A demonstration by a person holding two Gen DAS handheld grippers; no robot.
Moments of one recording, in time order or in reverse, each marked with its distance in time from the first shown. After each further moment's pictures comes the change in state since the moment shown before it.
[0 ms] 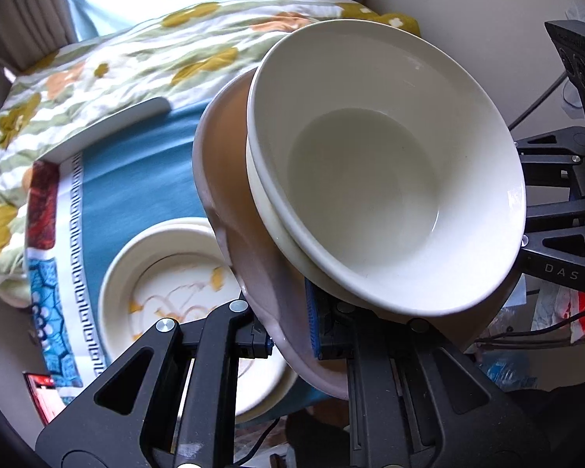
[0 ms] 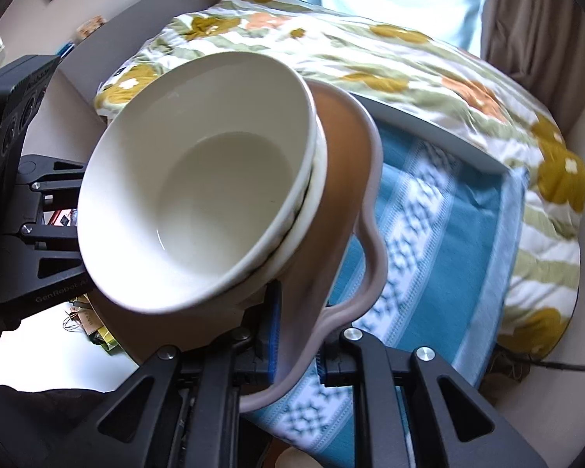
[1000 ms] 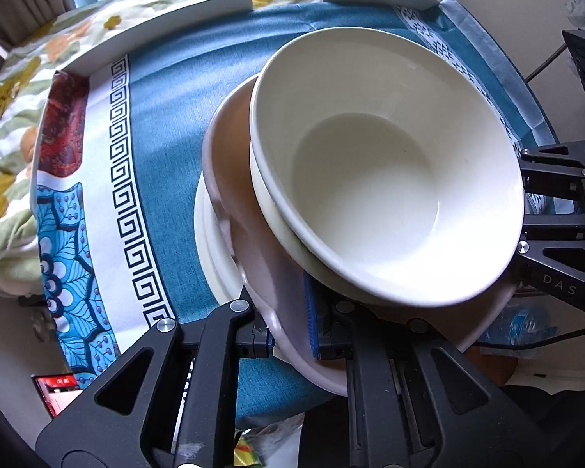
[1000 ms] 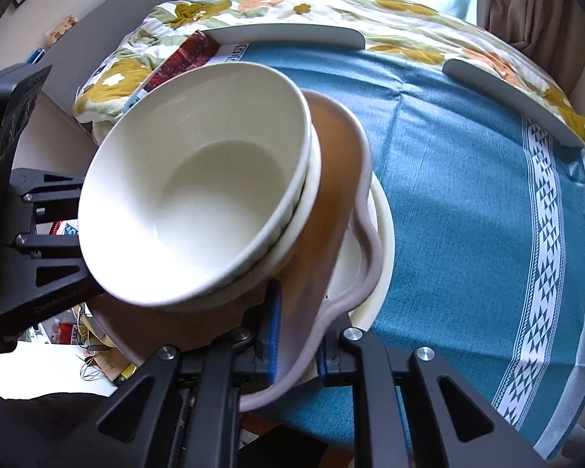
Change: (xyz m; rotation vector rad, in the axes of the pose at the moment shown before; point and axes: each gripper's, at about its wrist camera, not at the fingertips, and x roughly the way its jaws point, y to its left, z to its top) left arm 0.035 0.136 -0.097 0.034 0.104 -0.021; right arm 0.111 0.139 0.020 0.160 0.047 -0.041
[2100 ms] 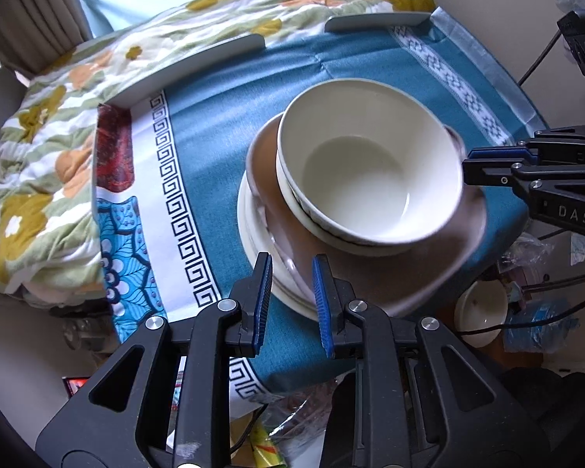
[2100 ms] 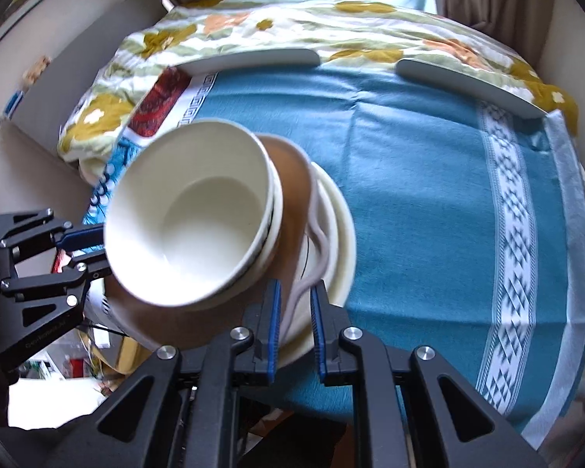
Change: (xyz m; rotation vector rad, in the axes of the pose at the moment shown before) left arm -0.067 -0.010 -0.014 0.055 -0.065 0.098; right arm -0.053 -0.010 -0.010 0.167 -0.062 -0.020
